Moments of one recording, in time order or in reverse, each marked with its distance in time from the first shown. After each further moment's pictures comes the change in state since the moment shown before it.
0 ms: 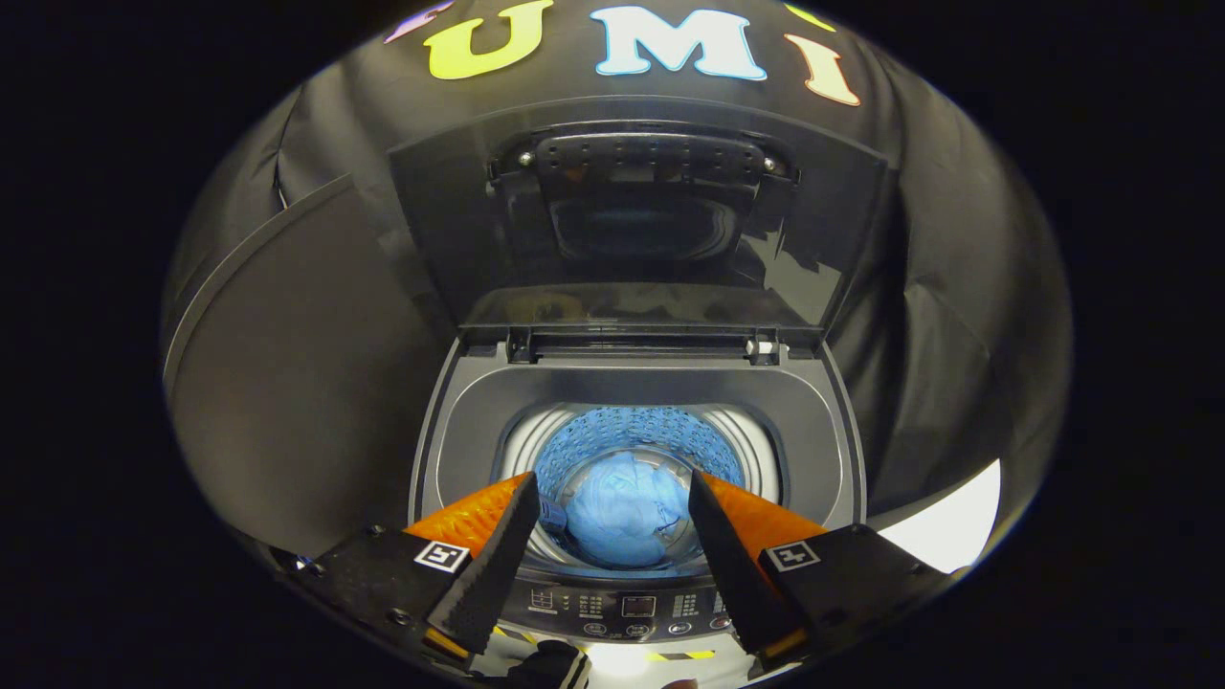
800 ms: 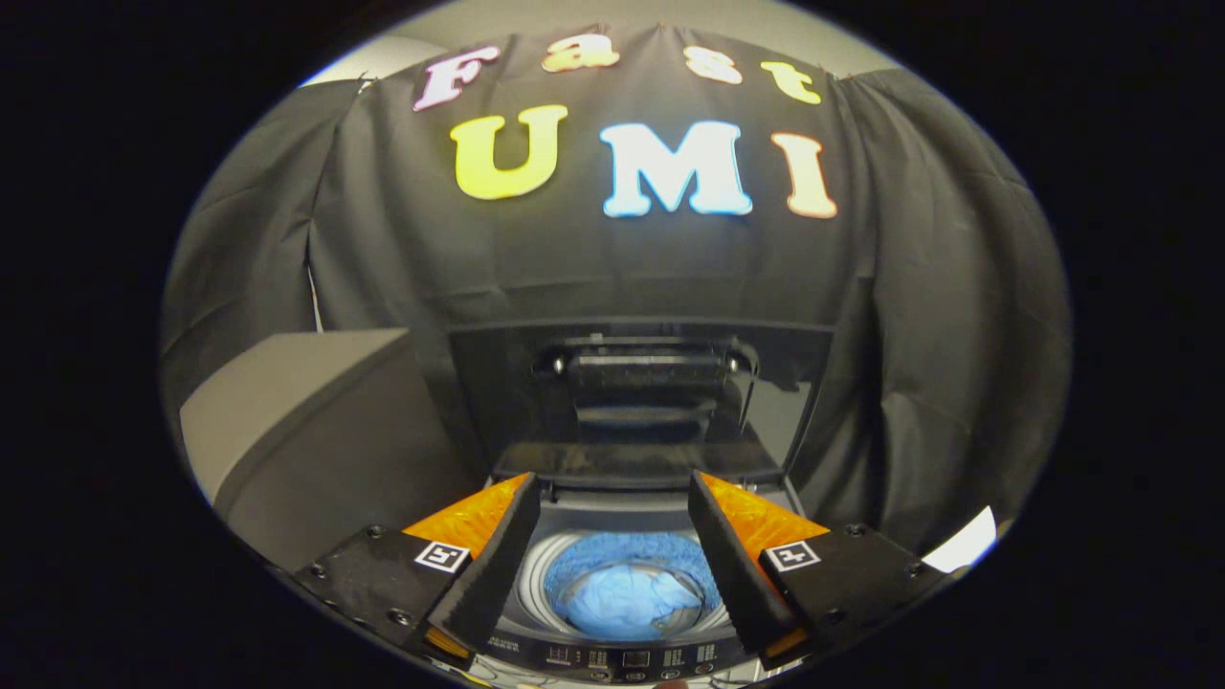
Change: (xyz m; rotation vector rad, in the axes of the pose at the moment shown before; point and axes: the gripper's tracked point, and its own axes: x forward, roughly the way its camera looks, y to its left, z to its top) arm -0.083 0.008 0.115 -0.022 -0.509 -0.009
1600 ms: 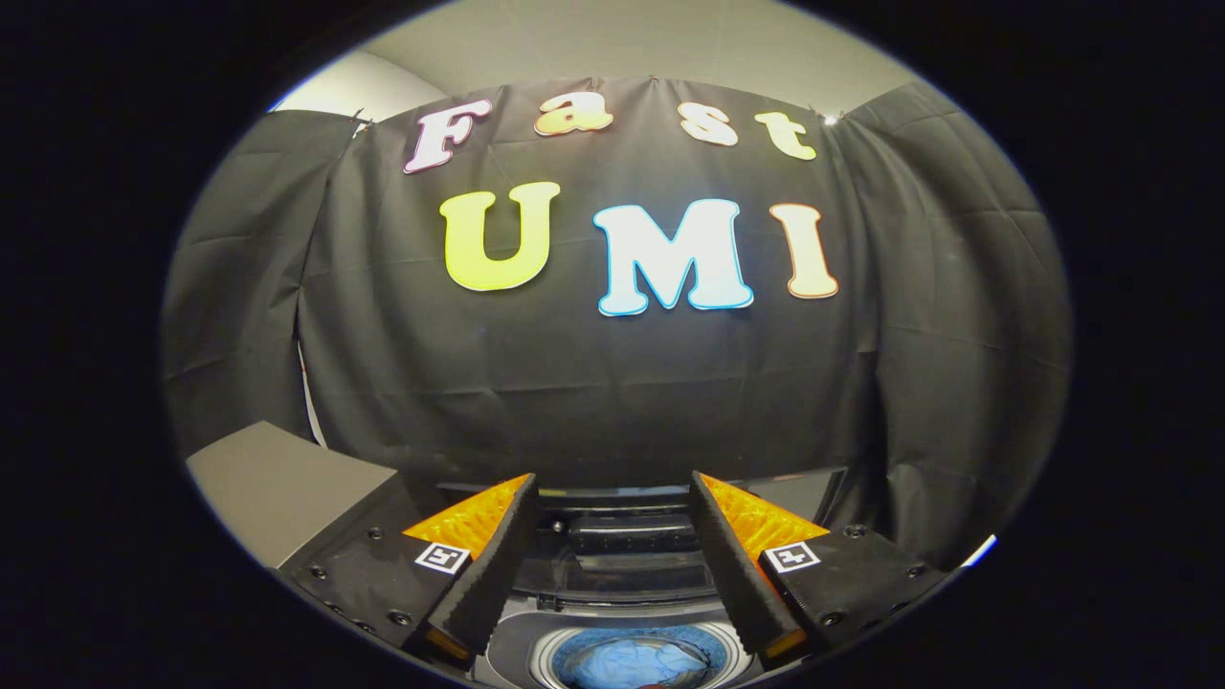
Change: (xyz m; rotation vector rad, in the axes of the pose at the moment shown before) arm 0.047 -0.001 0.106 0.039 -0.191 0.004
